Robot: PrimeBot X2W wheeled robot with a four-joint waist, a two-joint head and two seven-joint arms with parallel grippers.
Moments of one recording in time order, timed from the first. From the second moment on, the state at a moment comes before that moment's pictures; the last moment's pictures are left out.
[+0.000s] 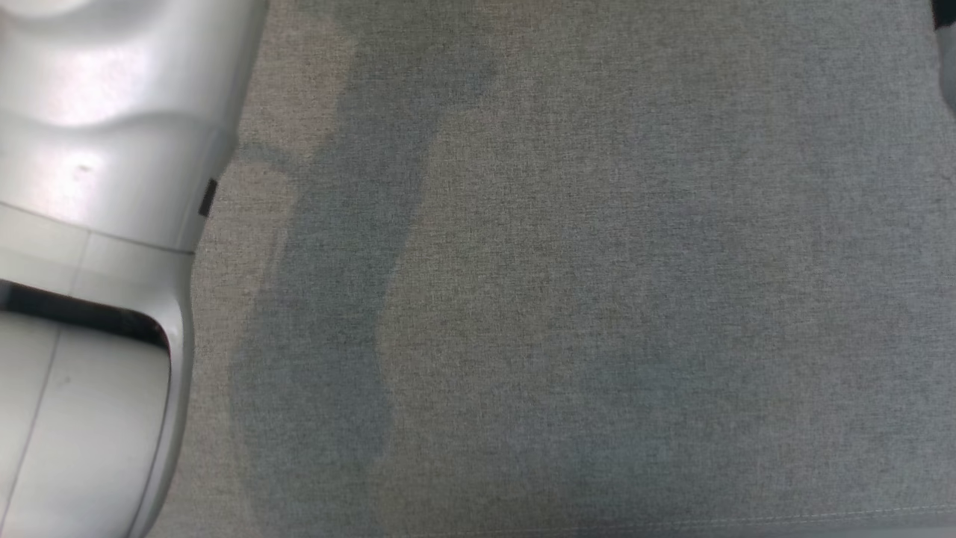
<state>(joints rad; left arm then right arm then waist) -1.56 0.05 -0.54 0.81 -0.79 -0.13 -0.25 -1.58 -0.21 0.31 0.90 0.69 0.13 -0.24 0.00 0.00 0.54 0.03</state>
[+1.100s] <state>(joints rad) -0.15 0.05 -0.41 0.27 -0.63 -0.12 -0.26 -0.16 -0.28 0.18 0.23 0.78 0.13 -0.26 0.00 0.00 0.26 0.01</state>
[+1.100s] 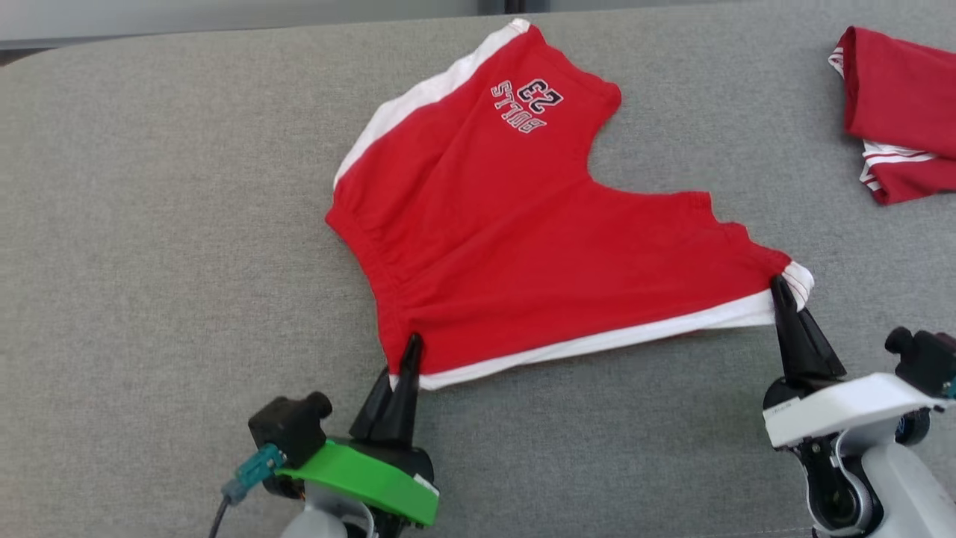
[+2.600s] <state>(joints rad) -0.56 0.05 -0.57 0.22 -0.93 -0.02 -0.26 -1.11 -0.26 0.27 0.79 0.56 0.13 -0.10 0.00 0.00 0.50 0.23</state>
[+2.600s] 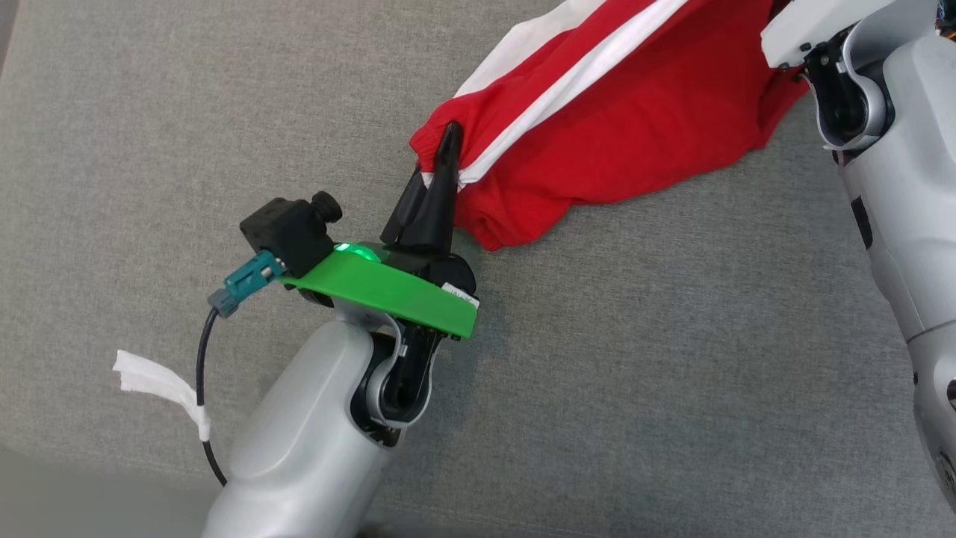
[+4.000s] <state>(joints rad) -0.19 0.05 -0.12 -0.06 -0.31 0.12 -0.26 -1.07 -0.45 0.70 1.04 0.75 0.13 -0.09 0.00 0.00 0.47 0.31</state>
